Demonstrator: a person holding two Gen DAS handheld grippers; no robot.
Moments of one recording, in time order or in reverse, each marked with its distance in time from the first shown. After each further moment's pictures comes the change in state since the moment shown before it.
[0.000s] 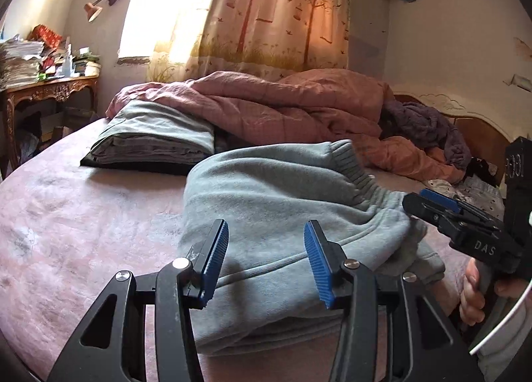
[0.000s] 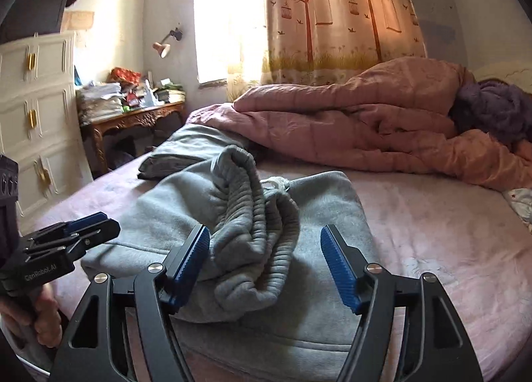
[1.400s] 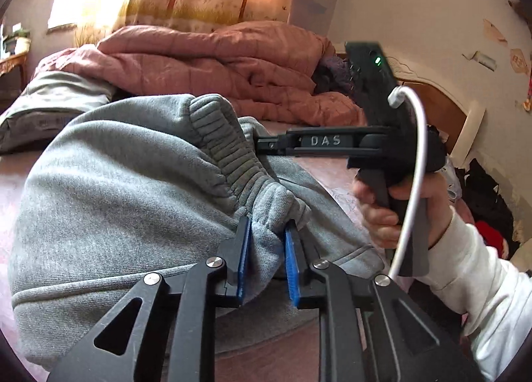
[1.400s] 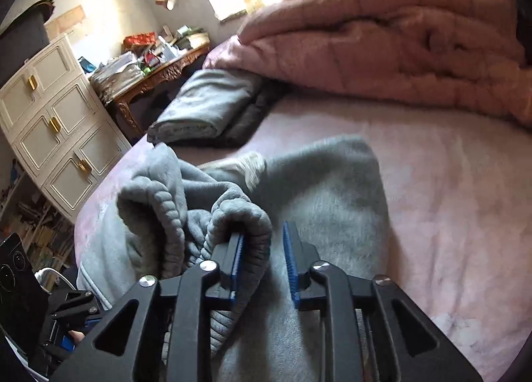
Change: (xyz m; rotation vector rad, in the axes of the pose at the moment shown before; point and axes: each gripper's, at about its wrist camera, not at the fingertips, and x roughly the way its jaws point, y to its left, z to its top) left arm 0.070 -0.079 0.000 0.034 0.197 -0.262; right arm 0.139 -0.087 0.046 0.097 0.367 0.292
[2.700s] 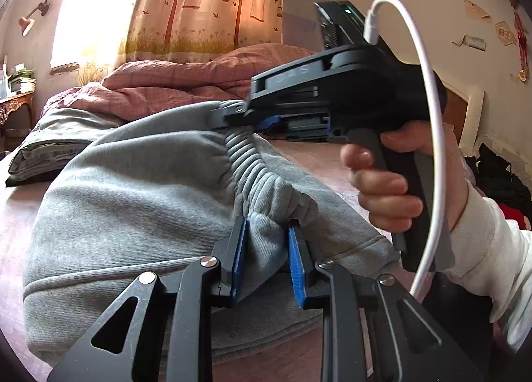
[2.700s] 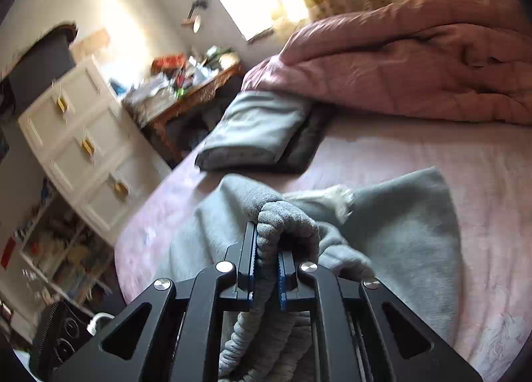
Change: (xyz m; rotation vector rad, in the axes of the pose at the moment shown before) left arm -0.017 -0.016 -0.028 0.104 -0.112 0.066; right arm -0.010 0.037 0.013 0.088 -0.086 0.159
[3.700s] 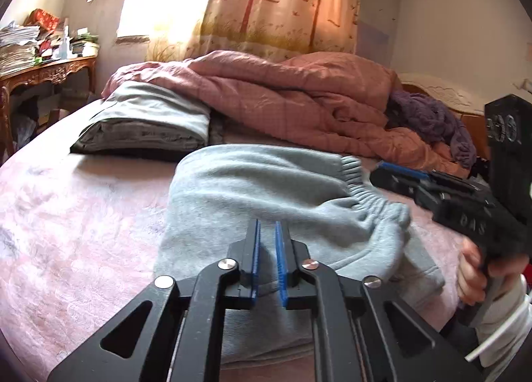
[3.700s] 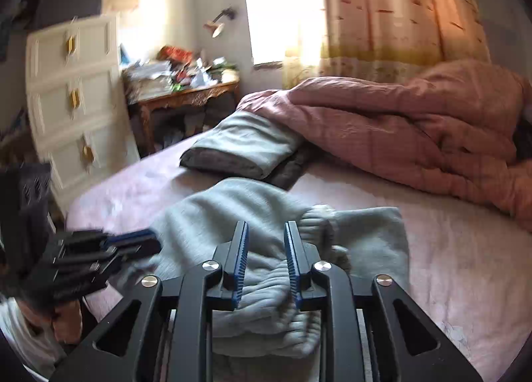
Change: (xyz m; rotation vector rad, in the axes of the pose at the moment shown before) left arm -0.033 0.091 0.025 -0.200 0.040 0.226; right arm -0.028 0.081 -0.048 -0.386 -0.091 -0.237
